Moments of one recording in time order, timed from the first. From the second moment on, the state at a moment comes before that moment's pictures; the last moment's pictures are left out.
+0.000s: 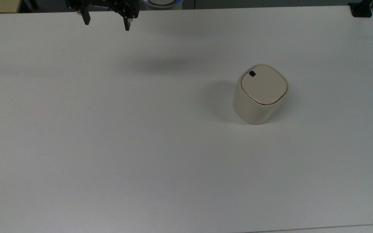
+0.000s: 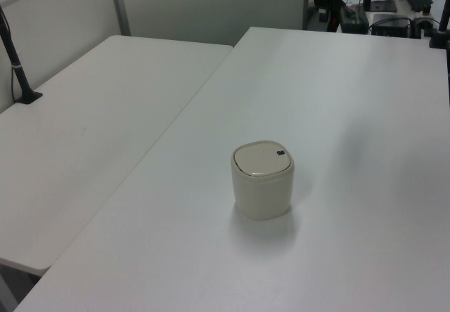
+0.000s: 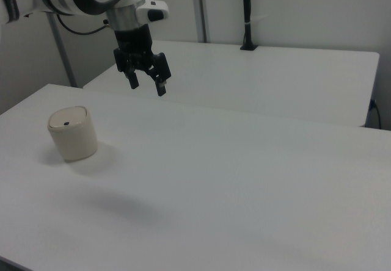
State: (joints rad) arm -0.06 0.09 -0.04 -1.50 -0.03 1.64 0.02
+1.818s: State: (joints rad) arm -0.07 0.09 -0.04 -1.49 0.03 1.62 0.02
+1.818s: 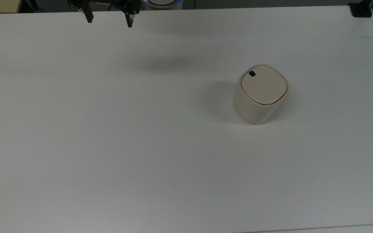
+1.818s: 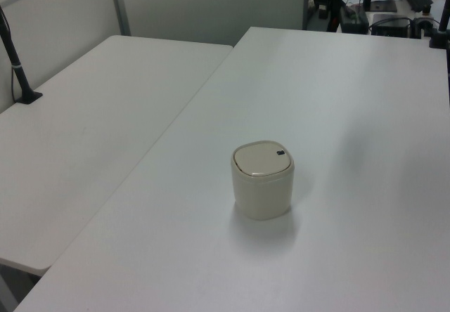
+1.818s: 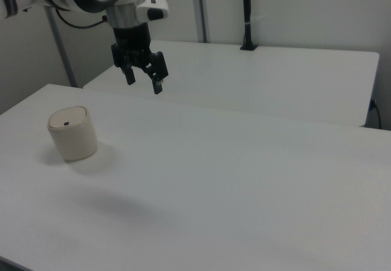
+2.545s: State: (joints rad) arm -0.06 0.10 -0.03 -1.49 0.03 1.62 0.02
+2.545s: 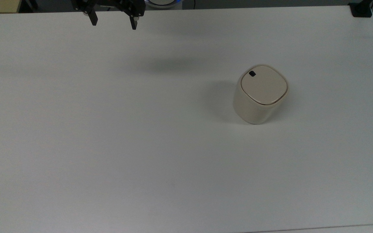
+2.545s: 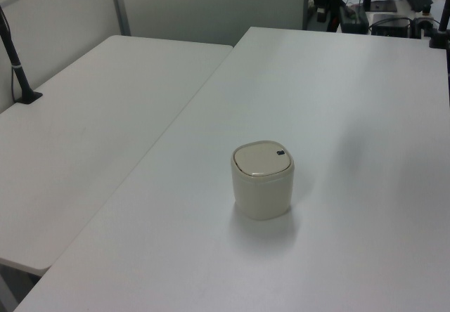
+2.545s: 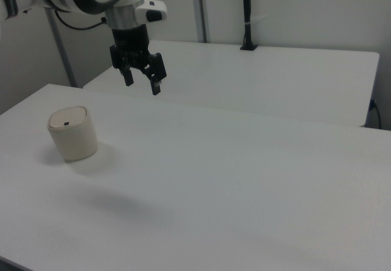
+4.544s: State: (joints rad) arm 0.36 0.22 0.00 -1.48 0.07 1.73 -0.48
